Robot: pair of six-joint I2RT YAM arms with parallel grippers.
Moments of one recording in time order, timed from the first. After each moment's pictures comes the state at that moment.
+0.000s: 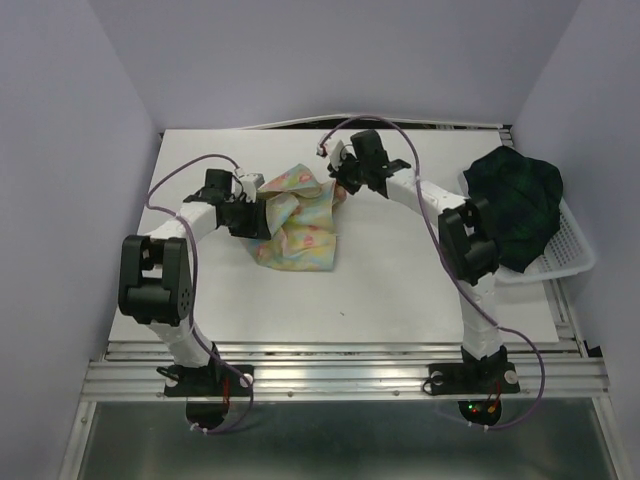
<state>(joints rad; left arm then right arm) -0.12 1.65 1.06 -0.43 0.47 0.05 0.49 2.17 1.76 -0.26 -0.26 -0.52</state>
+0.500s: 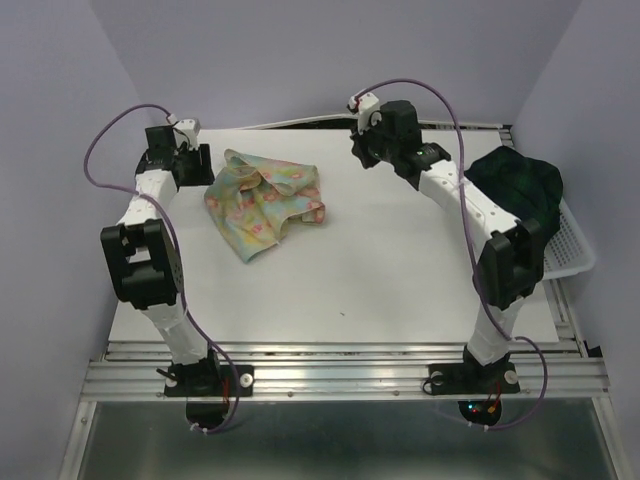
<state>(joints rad) 0.15 1.85 1.46 -0.38 0.25 0.08 0.46 1.90 1.76 -0.30 -0.17 -0.21</state>
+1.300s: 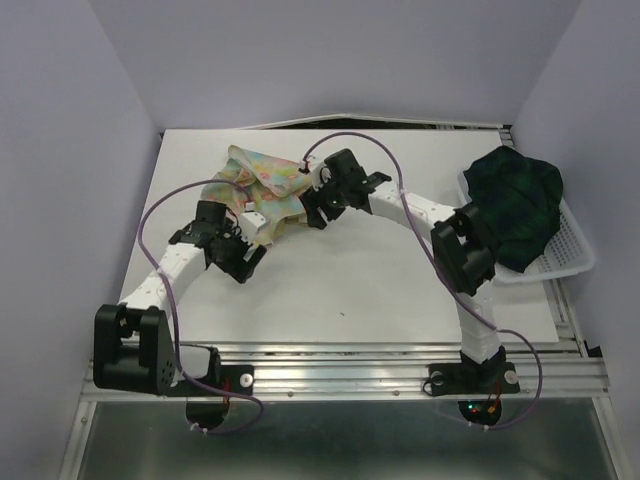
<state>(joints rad) -0.10 1.26 0.79 -0.59 0.25 0.55 0.63 2.08 1.71 -0.42 -0.32 -0.13</state>
